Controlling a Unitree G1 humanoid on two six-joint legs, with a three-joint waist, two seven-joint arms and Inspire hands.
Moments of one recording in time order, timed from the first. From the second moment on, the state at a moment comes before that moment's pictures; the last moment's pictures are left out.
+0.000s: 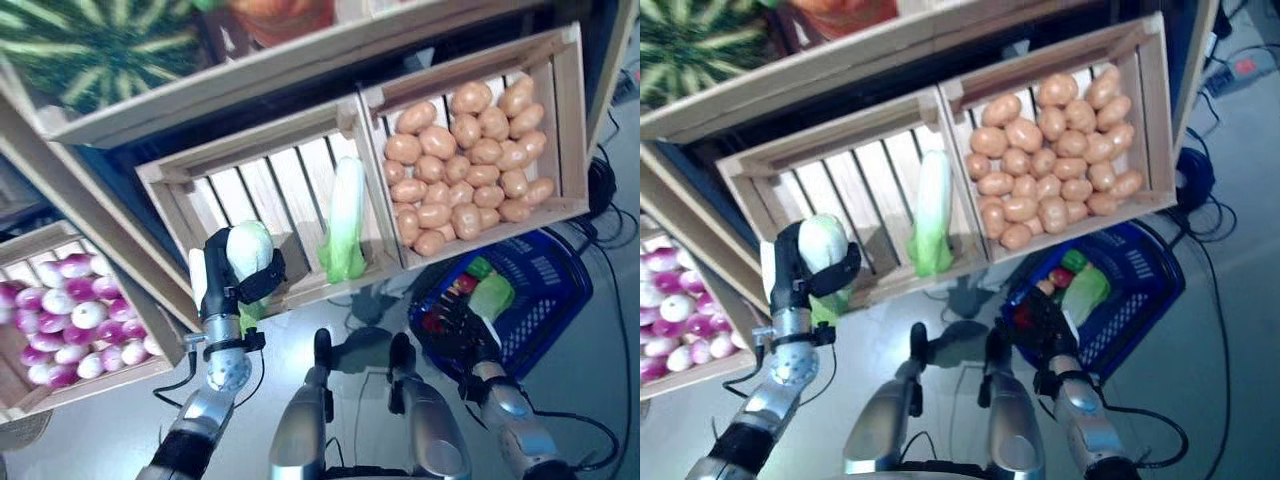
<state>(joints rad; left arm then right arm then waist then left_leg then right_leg) -0.02 0.40 -0.18 0.12 -0.24 -0.32 0.42 0.09 -0.39 0.15 0.29 0.50 -0.12 -0.12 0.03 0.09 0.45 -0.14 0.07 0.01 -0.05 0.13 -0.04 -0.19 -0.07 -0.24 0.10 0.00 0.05</state>
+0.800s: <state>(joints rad) 0.03 0.41 -0.31 -0.04 -0.72 -0.17 -0.11 0.14 -0.43 0.23 -0.01 0.81 0.03 0.21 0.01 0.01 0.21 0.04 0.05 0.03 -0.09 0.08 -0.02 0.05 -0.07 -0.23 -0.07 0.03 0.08</state>
